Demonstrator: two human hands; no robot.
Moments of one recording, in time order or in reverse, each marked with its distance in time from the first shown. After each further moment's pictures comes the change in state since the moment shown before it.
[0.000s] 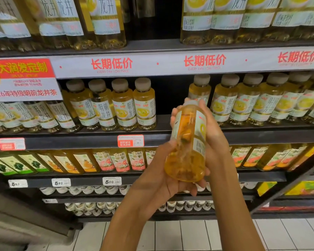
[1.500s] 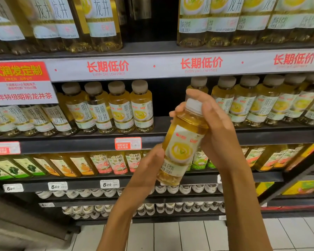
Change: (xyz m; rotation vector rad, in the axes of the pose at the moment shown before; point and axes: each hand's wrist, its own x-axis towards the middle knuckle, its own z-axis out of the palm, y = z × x) left_hand 0.014 -0.011 -0.029 0.366 0.167 0.311; right_hand -0.031 -0.014 0.014 -0.617 -0.159 -0.487
